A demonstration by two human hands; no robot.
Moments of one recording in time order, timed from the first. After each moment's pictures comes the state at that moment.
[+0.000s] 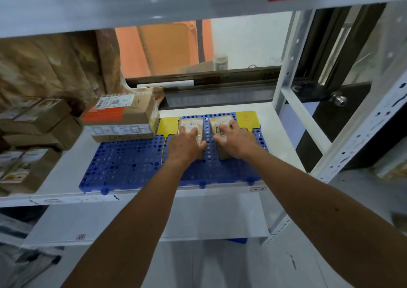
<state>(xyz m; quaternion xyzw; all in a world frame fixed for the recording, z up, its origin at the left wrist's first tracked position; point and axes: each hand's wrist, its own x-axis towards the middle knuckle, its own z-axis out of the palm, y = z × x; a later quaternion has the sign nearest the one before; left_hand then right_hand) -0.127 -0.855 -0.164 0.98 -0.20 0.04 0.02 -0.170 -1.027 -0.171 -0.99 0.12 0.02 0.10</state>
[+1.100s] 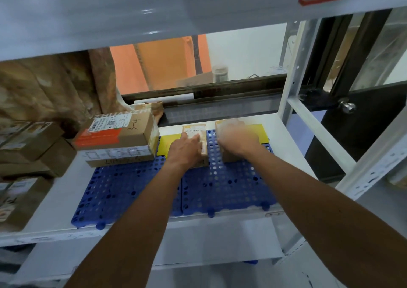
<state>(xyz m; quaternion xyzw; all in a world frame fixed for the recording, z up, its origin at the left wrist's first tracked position) -0.050 -0.862 -0.168 0.97 -0.25 0.03 0.01 -0.102 -1.040 -0.164 -0.97 0.19 0.01 0.14</state>
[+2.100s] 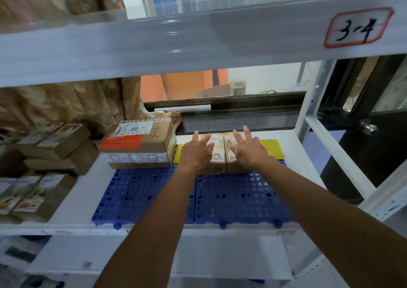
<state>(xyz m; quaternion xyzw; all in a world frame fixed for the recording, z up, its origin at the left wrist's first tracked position) -0.041 -0.855 -0.145 0.97 -0.20 0.02 0.12 -0.094 -1.024 -0.150 -0.98 0.13 0.02 0.16</state>
